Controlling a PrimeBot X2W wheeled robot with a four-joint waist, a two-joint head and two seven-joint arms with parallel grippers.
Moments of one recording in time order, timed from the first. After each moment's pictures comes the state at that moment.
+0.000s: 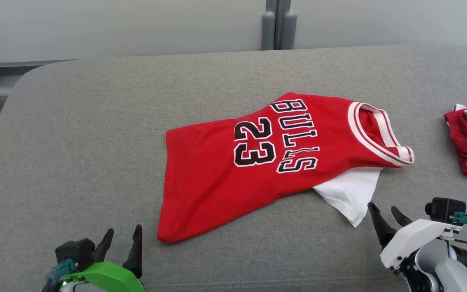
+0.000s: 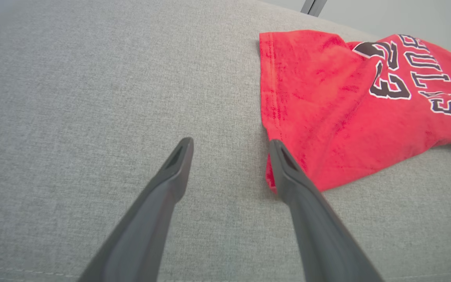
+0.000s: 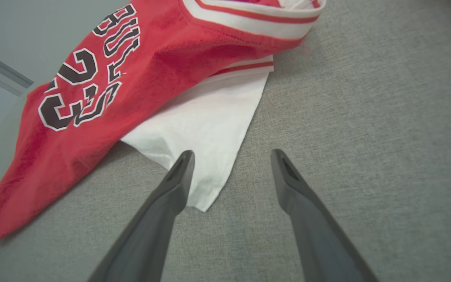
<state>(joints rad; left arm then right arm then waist) -0.13 0.45 -0.66 0.32 -0.93 0.22 -0.21 -0.14 -0.26 0.16 0.42 0.67 0.13 0.04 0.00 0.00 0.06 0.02</state>
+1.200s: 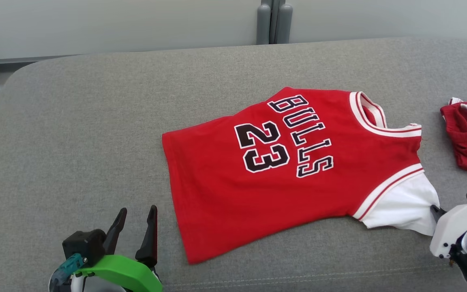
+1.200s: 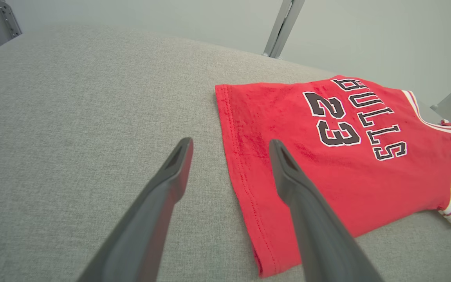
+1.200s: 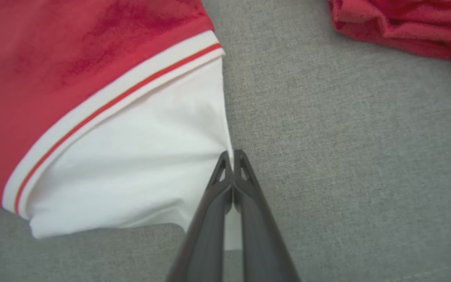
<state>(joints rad) -0.11 0.46 -0.66 0.05 -0.88 0.33 -0.22 -0.31 -0.40 0.15 0.74 0.60 0.13 0.12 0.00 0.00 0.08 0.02</state>
